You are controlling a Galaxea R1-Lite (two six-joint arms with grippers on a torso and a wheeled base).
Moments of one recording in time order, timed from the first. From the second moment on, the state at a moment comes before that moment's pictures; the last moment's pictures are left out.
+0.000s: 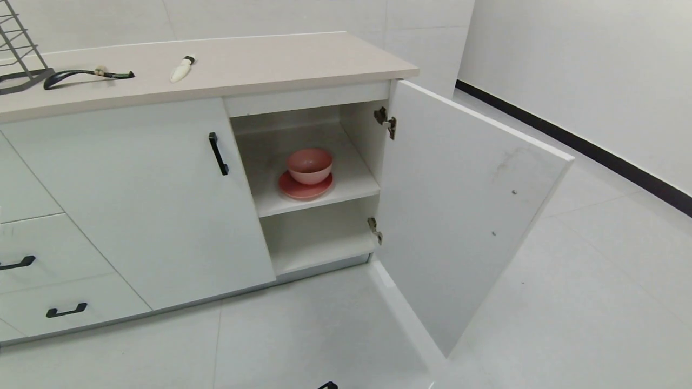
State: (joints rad) left arm 0.00 0.00 0.00 0.01 -0.02 0.01; right arm 0.00 0.00 0.00 -0.01 0.04 -0.02
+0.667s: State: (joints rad) left arm 0.00 0.00 0.00 0.01 -0.02 0.01; right arm 0.00 0.00 0.00 -0.01 0.04 -0.02
